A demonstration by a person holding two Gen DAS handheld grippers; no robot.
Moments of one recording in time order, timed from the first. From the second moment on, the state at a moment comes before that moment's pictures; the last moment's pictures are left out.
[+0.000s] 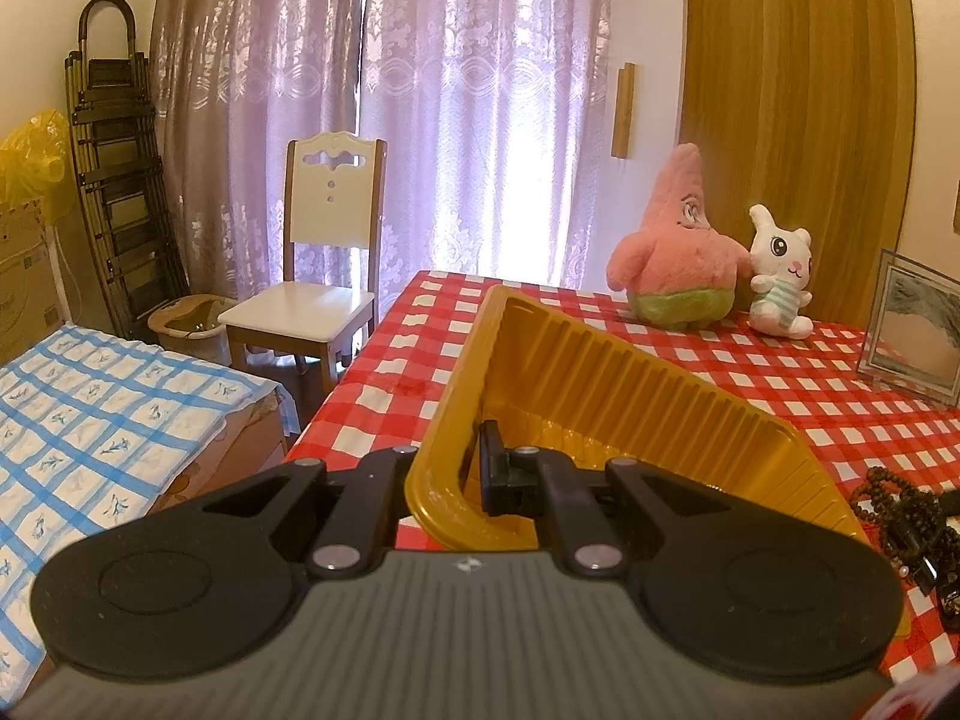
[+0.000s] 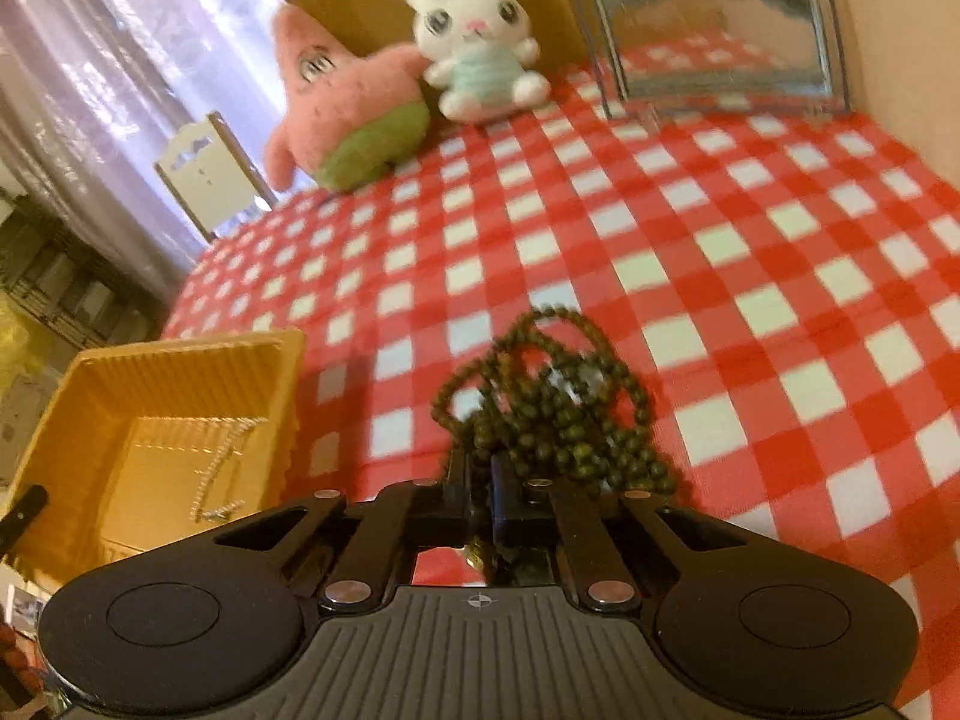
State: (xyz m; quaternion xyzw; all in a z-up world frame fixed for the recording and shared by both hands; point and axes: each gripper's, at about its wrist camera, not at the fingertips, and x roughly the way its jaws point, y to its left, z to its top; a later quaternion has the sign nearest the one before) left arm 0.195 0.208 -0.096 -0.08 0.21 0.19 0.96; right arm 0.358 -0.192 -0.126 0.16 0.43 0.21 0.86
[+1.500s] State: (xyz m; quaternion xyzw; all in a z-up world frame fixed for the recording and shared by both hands) left arm 0.199 0.203 -0.099 -0.07 0.21 0.18 0.96; right arm 0.275 -0.088 -0.084 0.06 0.38 0.36 0.85
